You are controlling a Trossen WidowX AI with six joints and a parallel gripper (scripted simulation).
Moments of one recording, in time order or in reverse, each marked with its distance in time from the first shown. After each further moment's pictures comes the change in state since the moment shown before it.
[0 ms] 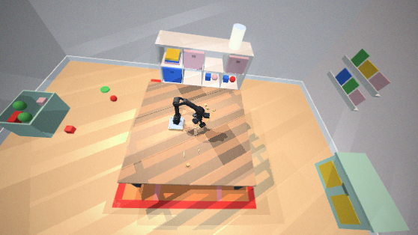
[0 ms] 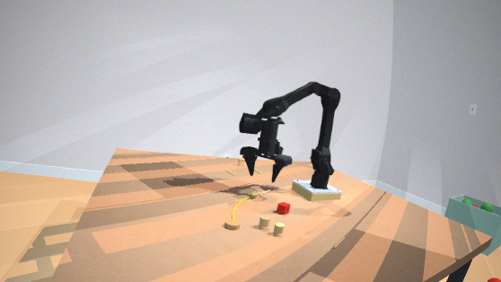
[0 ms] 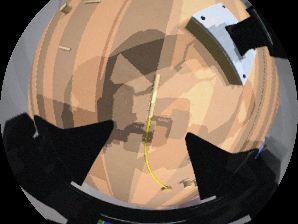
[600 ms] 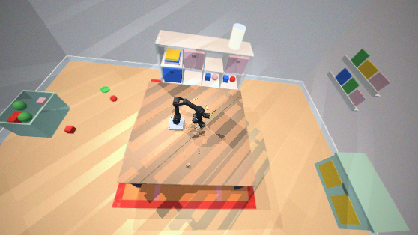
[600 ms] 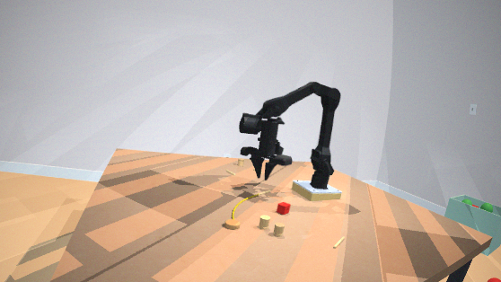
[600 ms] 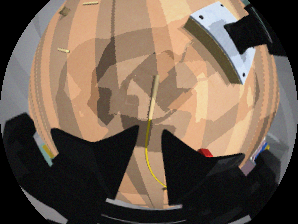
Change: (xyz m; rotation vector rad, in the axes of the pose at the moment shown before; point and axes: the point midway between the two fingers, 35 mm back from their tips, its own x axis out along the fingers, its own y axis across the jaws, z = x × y) arm 0.001 0.000 0.001 0.018 -0.002 -0.001
